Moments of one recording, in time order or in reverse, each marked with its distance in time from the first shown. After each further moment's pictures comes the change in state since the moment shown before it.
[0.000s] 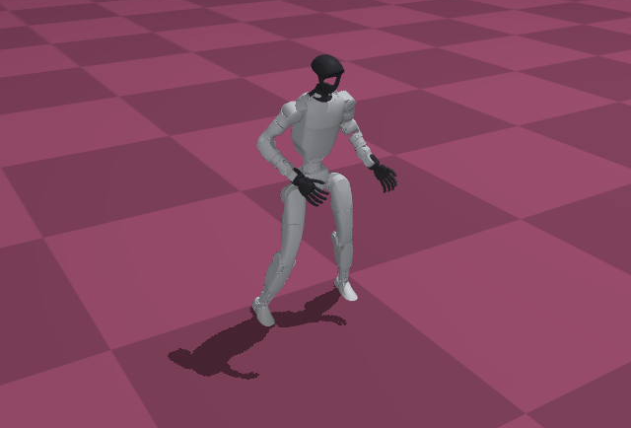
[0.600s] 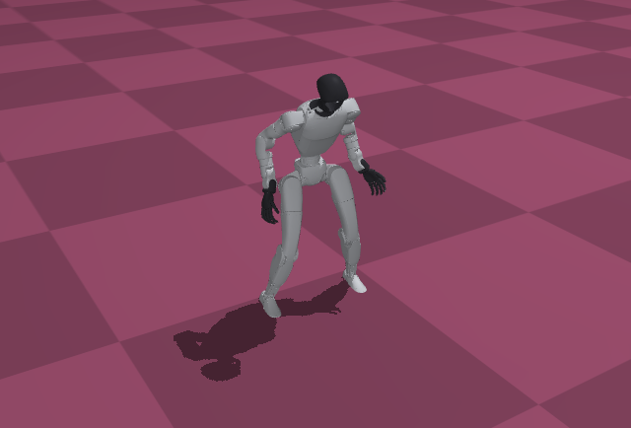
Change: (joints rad) left arm -0.053 -0.234 0.040 -0.091 0.044 -0.061 0.241; right arm 0.015 0.104 -0.181 0.376 0.153 0.041 -0.156; waist -0.097 0.065 0.283; left_leg -0.326 0.051 0.059 0.290 -0.097 0.024; right_leg -0.310 0.043 0.033 0.188 -0.145 -0.059
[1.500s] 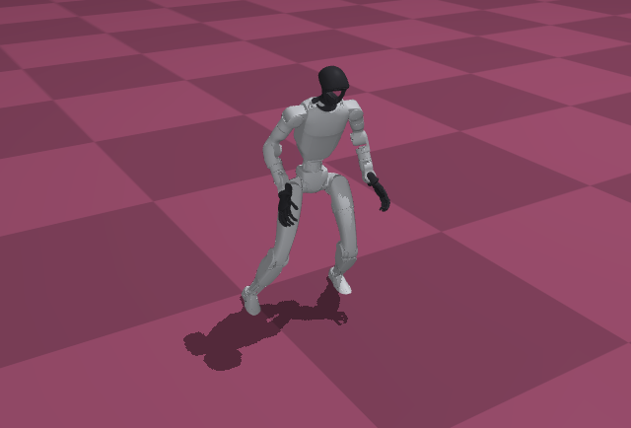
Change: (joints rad) left arm -0.180 0.206 -0.217 0.261 0.340 0.063 -0.051; right arm -0.273 0.016 0.169 0.057 -0.089 -0.046 -0.199; waist -0.035 0.013 -0.093; left_leg -0.067 -0.041 -0.045 0.509 -0.195 0.126; right_leg 0.208 -0.029 -0.022 0.043 -0.007 -0.007
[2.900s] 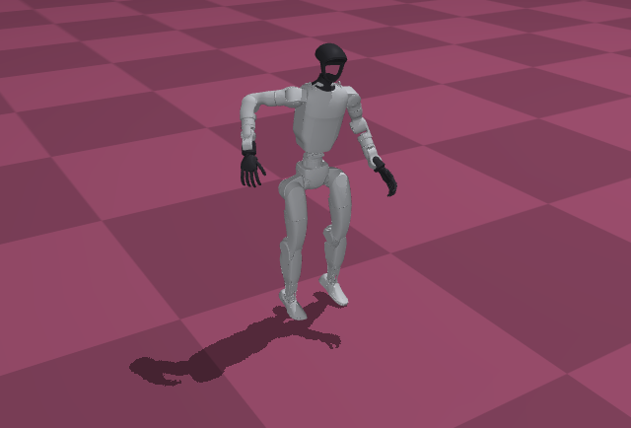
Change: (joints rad) left arm 0.211 0.154 0.023 -0.104 0.049 -0.035 -0.148; right arm 0.872 -0.556 -0.284 -0.355 -0.064 0.055 0.532; waist -0.034 -0.155 -0.384; left_leg 0.381 0.006 0.226 -0.897 0.672 -0.244; right_leg 0.286 0.303 0.038 -0.745 0.785 0.183
